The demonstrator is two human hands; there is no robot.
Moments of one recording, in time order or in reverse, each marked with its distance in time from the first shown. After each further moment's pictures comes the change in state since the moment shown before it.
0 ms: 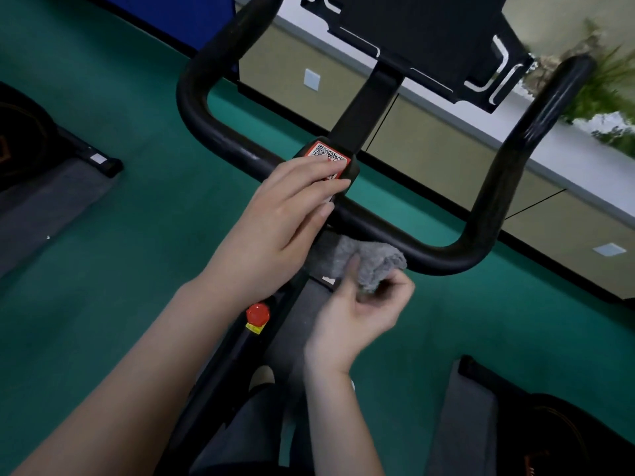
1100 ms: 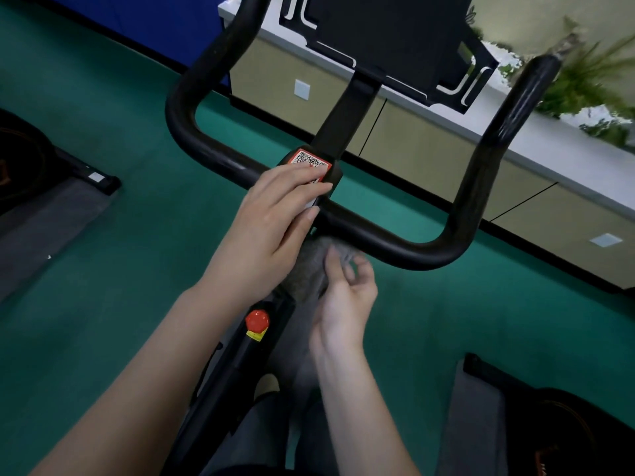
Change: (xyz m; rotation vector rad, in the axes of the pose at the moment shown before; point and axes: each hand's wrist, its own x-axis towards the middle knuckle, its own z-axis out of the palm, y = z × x) left_hand 0.000 0.001 0.006 0.035 0.027 0.001; right_hand 0.015 -0.013 0.002 0.258 -0.241 0.741
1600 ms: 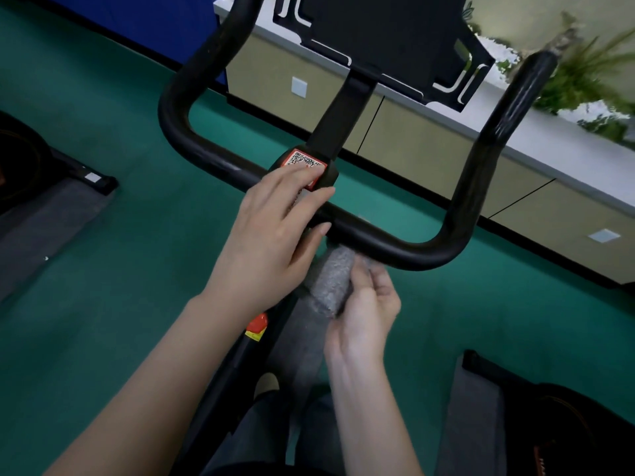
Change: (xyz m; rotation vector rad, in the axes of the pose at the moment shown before) left_hand -0.003 0.008 0.006 0.225 -0.011 0.037; right_hand -0.002 -0.023 -0.010 0.095 0.057 -0.031
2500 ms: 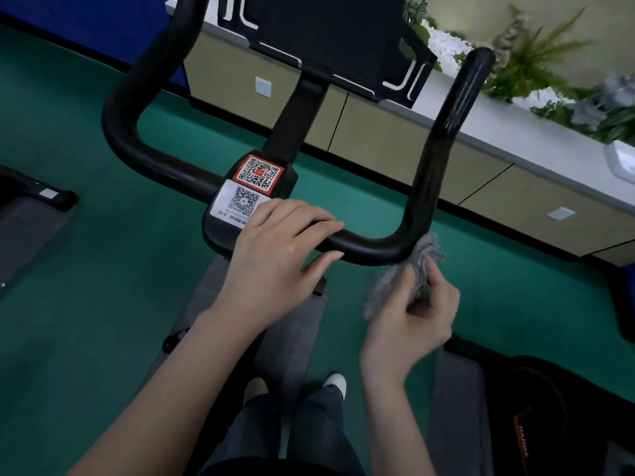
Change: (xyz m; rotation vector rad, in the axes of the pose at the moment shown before) left_hand 0.009 0.029 0.027 0.034 0.017 0.115; right_hand 0.017 -0.036 -0.048 -0.624 0.354 -0.948
